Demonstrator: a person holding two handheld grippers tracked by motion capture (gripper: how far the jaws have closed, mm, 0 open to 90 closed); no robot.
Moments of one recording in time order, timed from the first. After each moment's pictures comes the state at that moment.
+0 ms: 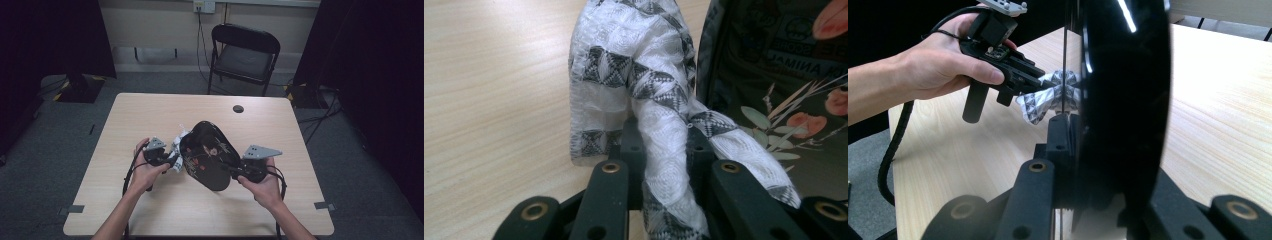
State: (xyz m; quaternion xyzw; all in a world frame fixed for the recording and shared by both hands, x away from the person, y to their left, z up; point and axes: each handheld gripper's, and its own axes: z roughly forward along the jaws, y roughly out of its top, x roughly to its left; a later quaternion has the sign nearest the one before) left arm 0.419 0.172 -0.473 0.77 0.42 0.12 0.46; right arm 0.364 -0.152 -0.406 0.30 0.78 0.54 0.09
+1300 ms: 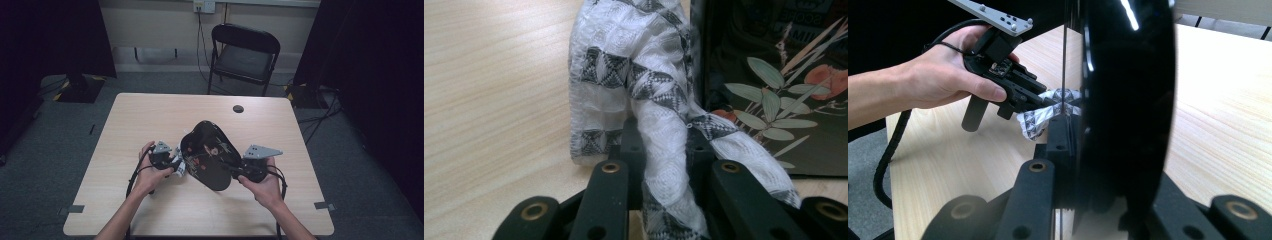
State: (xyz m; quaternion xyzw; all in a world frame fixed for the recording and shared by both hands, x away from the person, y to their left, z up) left arm 0.419 0.161 -0.487 0.79 0.41 0.11 0.43; right arm 0.364 -0.154 -0.406 0.30 0.79 0.53 0.10
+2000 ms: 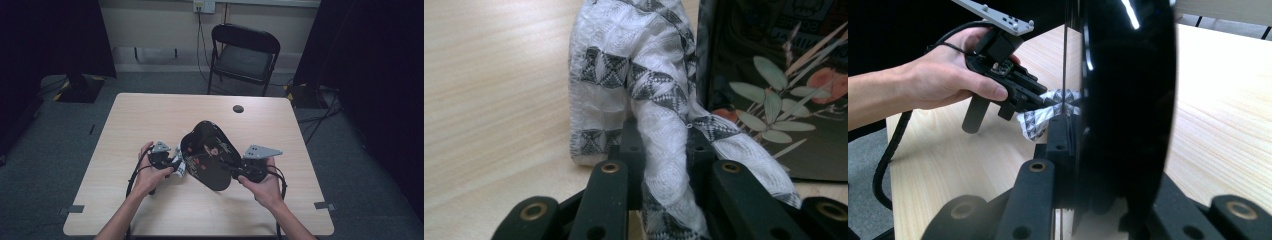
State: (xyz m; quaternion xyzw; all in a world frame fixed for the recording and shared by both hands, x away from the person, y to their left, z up) left arm 0.420 0.164 -0.488 0.78 0.43 0.10 0.45; right arm 0.364 -0.153 -0.406 0.30 0.79 0.53 0.09
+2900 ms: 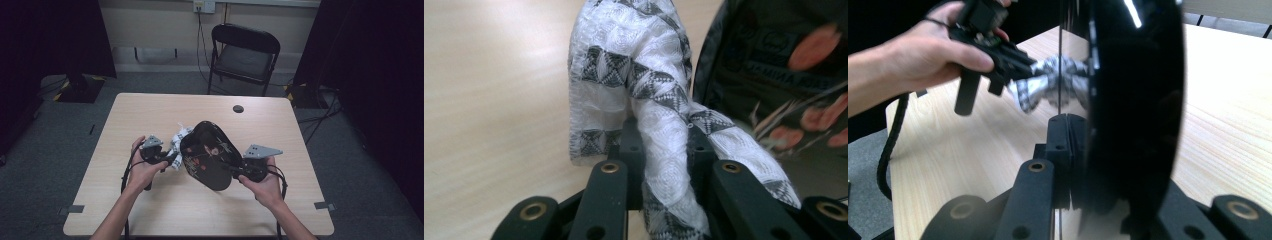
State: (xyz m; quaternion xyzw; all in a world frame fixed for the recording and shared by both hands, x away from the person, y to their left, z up) left arm 0.417 0.181 -0.457 0.75 0.43 0.12 0.49; right arm 0.366 -0.155 -0.406 0.30 0.79 0.53 0.09
